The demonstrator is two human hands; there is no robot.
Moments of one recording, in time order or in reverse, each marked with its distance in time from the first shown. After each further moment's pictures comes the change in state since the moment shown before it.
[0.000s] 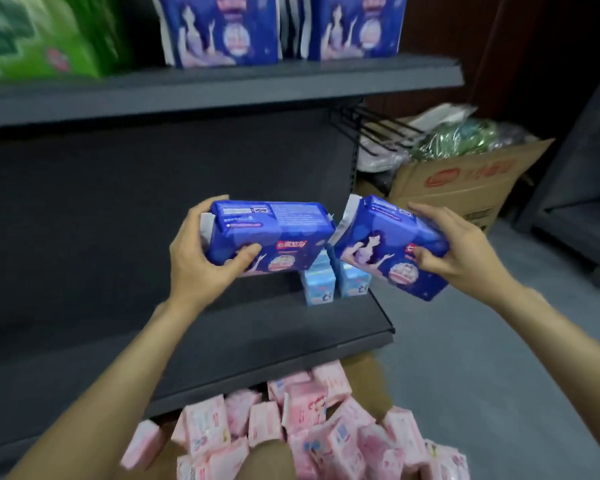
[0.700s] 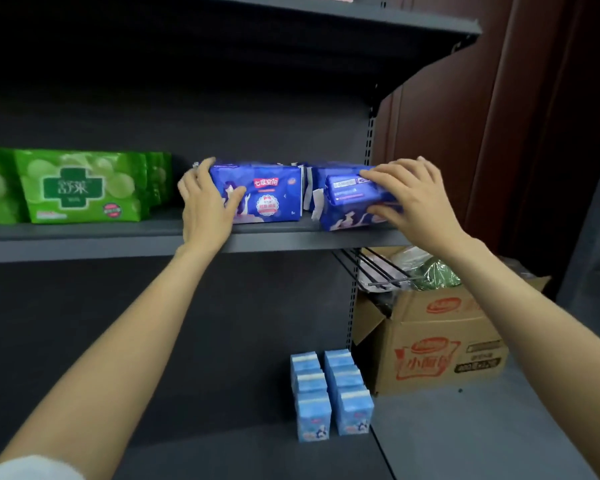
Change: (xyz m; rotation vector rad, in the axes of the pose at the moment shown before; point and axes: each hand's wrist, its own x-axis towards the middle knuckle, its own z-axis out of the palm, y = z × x) left_hand 0.240 0.038 0.019 0.412 0.302 -0.005; right_hand 0.223 -0.034 -0.109 -0.532 0.468 -0.560
